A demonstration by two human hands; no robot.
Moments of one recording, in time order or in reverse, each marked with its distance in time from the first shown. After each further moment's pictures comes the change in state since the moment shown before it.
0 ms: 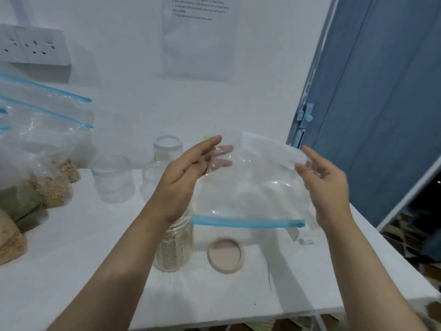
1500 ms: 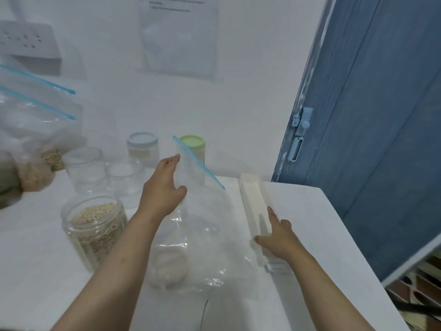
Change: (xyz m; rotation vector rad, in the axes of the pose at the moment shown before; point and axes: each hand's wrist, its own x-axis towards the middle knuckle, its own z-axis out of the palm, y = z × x) left_hand 0.047 -0.108 0.067 1.054 0.361 -0.448; right_hand 0.064 0.164 -0.049 -0.837 -0.771 0.404
